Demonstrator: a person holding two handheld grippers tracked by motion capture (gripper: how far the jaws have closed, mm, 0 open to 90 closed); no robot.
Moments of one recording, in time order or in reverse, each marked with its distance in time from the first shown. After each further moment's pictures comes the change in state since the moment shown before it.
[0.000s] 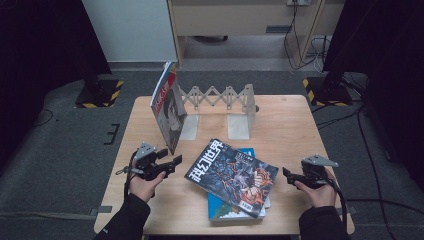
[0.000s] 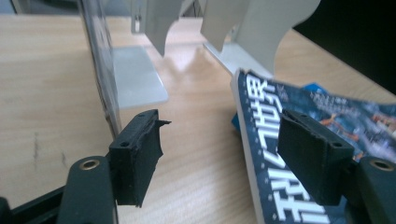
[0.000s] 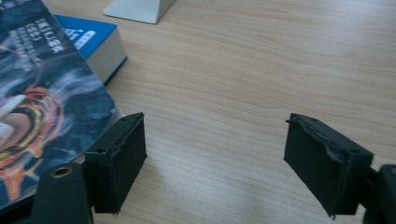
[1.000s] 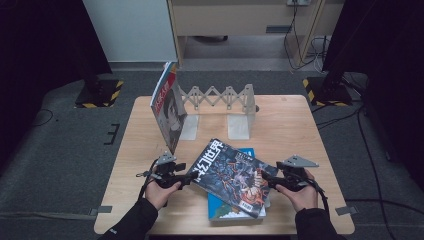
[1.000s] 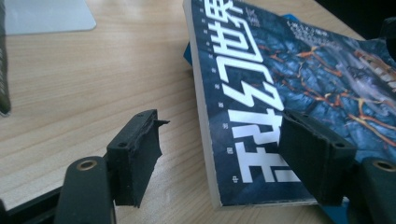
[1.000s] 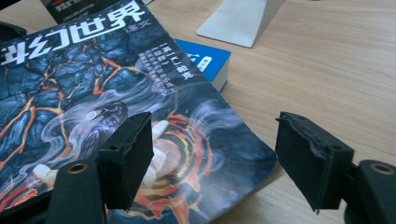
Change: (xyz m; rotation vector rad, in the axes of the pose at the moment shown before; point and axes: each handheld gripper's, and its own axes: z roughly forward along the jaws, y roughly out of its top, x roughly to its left) left arm -0.018 -0.034 0.043 0.186 -0.154 -0.036; right arm 0.058 0.014 0.006 -0.033 0.184 -0.059
